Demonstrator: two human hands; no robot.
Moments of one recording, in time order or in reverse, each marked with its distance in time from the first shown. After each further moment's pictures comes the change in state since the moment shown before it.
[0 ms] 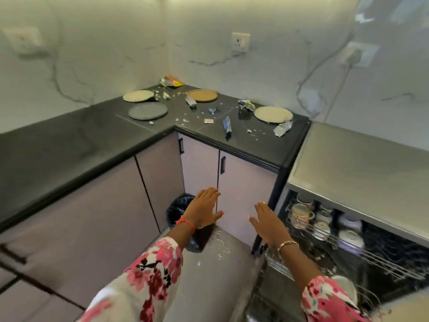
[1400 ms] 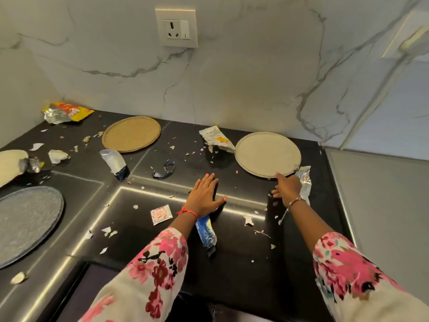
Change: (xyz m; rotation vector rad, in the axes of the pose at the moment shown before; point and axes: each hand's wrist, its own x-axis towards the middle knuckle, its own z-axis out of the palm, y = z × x) left_hand 0.593 -0.205 0.030 -0.124 -0.168 0.170; right_hand 0.573 0.154 -0.137 1.059 0.594 0.969
